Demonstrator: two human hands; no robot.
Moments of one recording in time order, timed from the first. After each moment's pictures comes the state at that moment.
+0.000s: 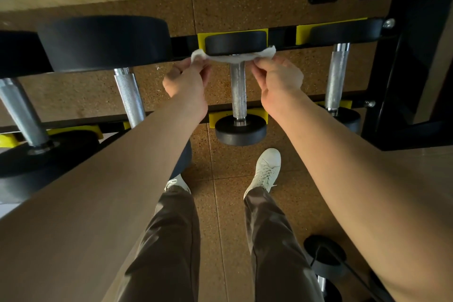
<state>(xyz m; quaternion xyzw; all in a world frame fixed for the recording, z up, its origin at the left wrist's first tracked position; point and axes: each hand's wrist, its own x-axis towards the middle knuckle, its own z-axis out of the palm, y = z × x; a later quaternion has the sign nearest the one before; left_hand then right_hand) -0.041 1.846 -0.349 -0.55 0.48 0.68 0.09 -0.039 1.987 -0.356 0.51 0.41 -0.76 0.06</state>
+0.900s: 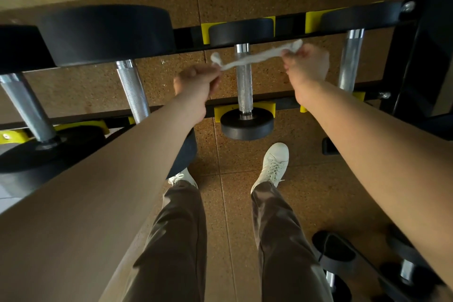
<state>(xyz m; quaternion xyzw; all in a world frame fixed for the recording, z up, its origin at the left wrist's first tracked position) -0.025 1.831 -0.380 -0.45 0.62 0.59 0.24 -0.037 2.038 -0.392 0.36 0.78 -0.49 0.14</state>
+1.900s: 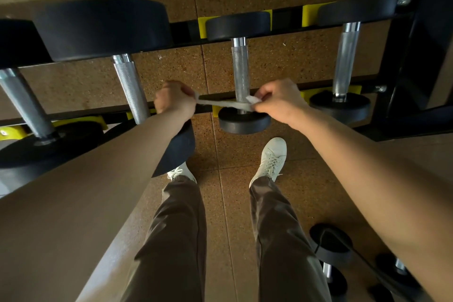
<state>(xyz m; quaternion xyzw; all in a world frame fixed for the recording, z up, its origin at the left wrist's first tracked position) 0.001 1.793 -0.404 -0.31 0.87 0.26 0.28 0.015 2.024 -0.387 0.14 0.85 -0.34 0.39</state>
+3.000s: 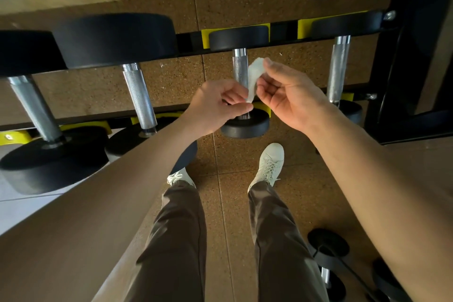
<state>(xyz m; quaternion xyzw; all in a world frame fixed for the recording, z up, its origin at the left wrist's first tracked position) 0.006 1.828 -0.340 0.03 0.80 0.51 0.32 -0.002 2.019 -0.320 0.36 0.38 -0.81 0.27</state>
